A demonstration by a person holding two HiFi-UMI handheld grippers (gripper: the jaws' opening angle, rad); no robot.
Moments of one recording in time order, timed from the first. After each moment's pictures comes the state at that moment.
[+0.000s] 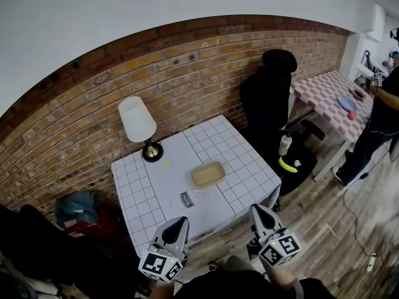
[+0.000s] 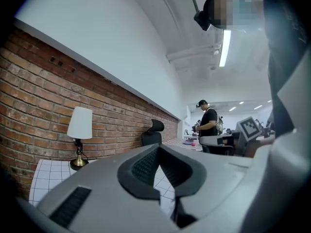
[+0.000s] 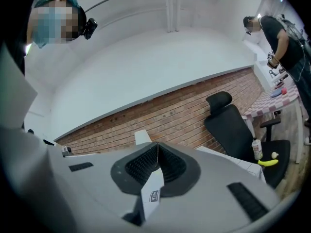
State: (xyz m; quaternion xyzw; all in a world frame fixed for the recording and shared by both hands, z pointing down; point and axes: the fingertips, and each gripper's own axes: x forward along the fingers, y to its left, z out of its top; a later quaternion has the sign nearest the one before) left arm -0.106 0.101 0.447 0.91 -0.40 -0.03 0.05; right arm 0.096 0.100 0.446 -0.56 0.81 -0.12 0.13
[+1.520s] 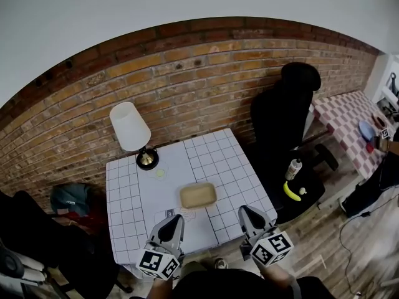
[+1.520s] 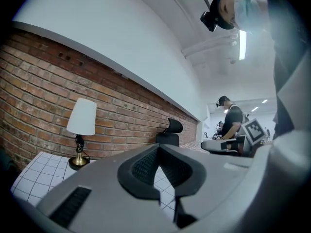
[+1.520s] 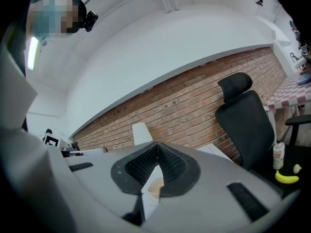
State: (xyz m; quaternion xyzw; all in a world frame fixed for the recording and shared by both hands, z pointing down) left arm -0.035 -0.019 0.462 0.86 -0.50 -0.04 0.07; right arm 0.149 -0.050 0.467 -0.46 0.87 -0.15 0.08
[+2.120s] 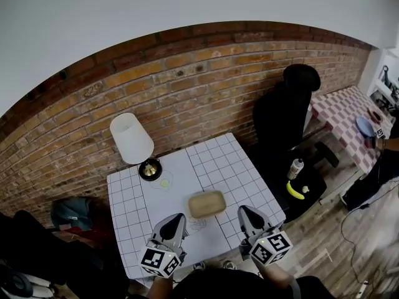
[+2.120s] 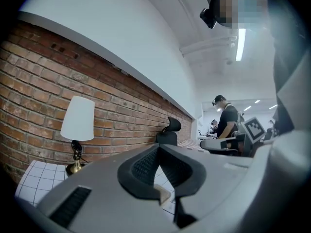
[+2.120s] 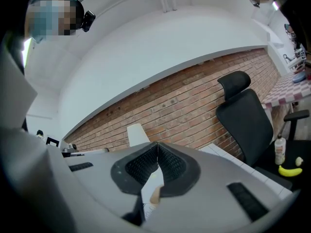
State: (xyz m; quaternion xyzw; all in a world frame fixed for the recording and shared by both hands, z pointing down) left arm -0.078 -0.068 0.459 0.88 -0.46 -0.03 0.07; right arm 0.102 -0.083 0.463 -0.49 0.85 -0.16 0.09
